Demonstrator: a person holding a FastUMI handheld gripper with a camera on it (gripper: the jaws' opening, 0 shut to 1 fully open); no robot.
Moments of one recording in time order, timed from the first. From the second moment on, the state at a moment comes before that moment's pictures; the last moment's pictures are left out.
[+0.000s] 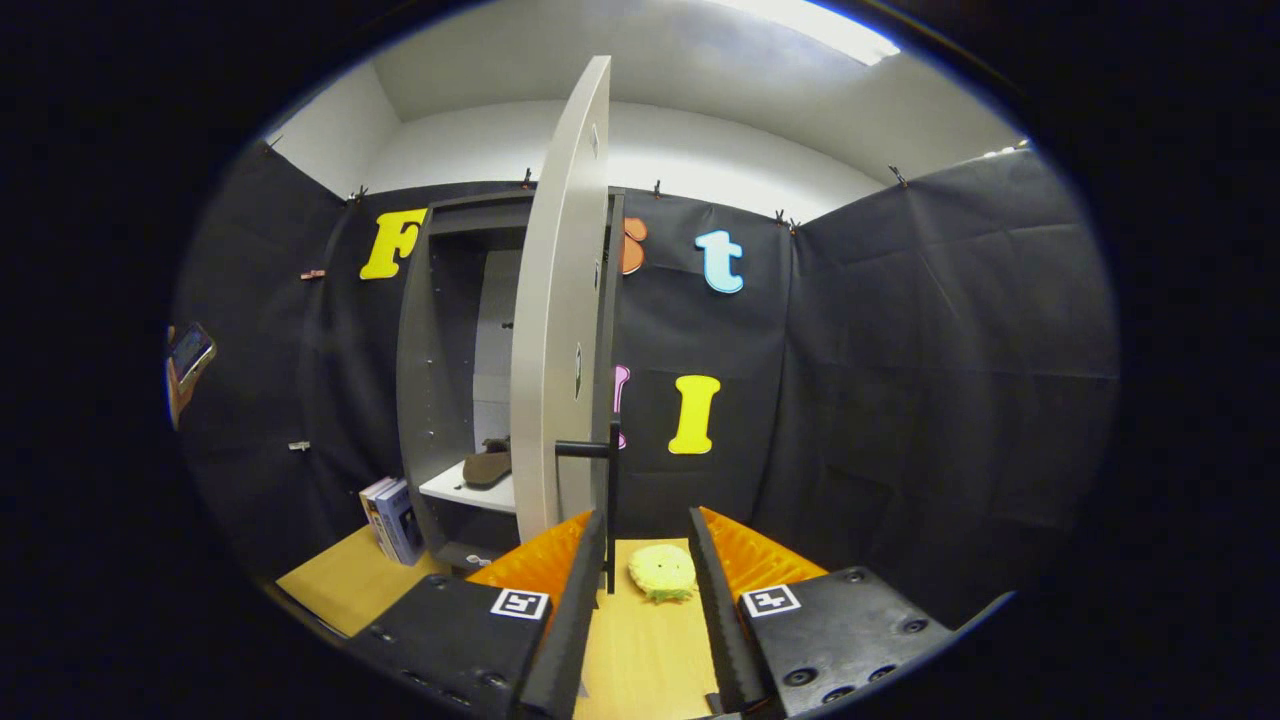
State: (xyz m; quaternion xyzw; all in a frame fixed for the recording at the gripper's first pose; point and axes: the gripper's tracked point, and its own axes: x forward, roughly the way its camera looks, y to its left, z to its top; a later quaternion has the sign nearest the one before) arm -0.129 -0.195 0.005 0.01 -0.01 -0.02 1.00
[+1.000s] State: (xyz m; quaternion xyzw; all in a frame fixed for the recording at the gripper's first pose) arm -0.109 0.059 -0.242 0.04 0.26 0.16 0.95
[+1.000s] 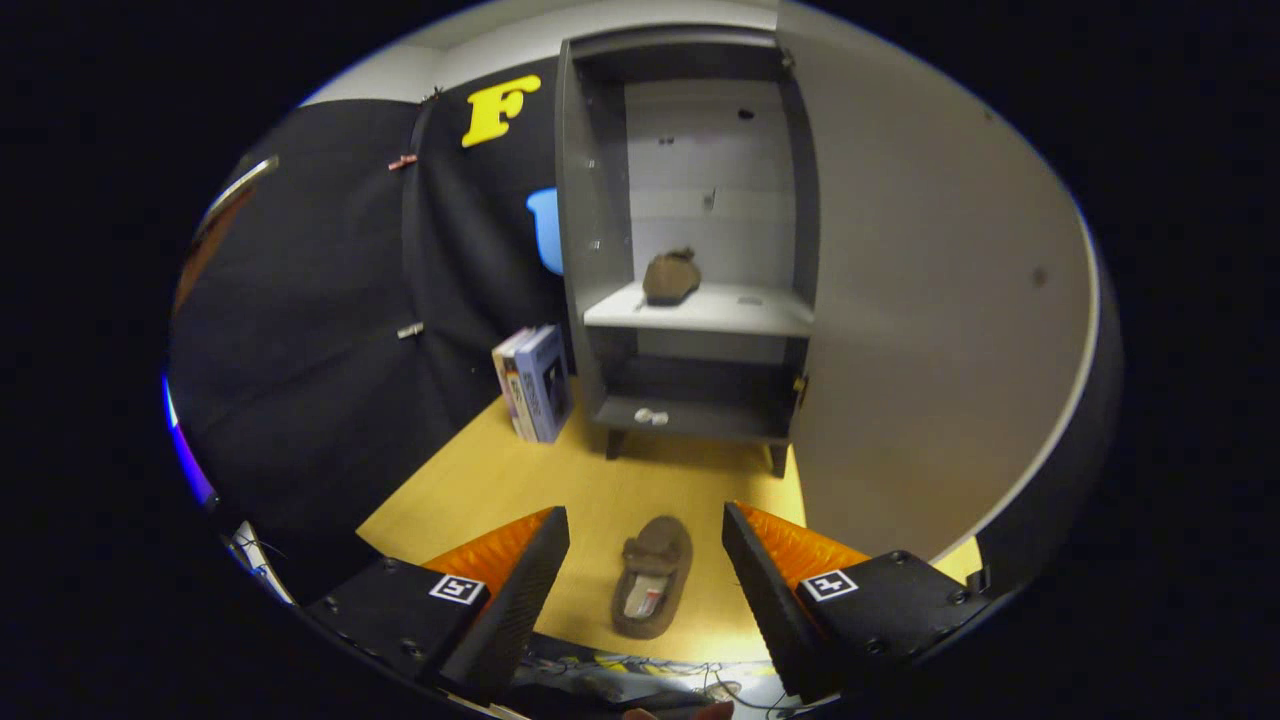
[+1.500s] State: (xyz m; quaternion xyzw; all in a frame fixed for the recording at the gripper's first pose) arm -0.085 0.114 -0.437 0.08 0.42 0.15 0.89
